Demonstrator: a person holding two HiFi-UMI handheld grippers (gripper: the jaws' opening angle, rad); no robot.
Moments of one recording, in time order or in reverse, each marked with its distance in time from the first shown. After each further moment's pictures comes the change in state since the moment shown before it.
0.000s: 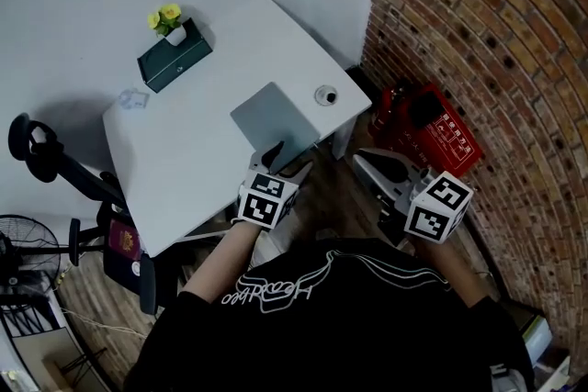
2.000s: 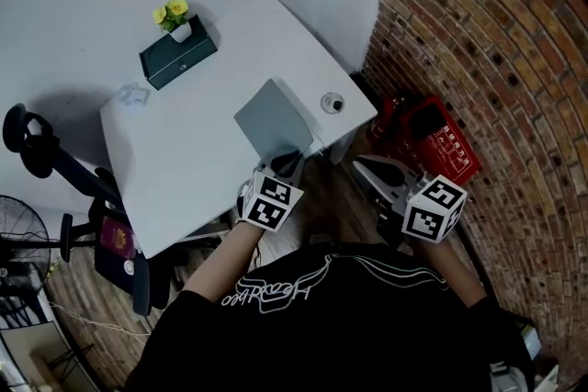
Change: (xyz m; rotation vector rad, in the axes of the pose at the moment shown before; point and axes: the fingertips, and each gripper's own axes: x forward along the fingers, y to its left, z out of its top) left arm 0.008 0.017 -0.002 0.117 -0.007 0.019; right arm 0.026 -0.012 -0.018 0.029 0.083 -0.002
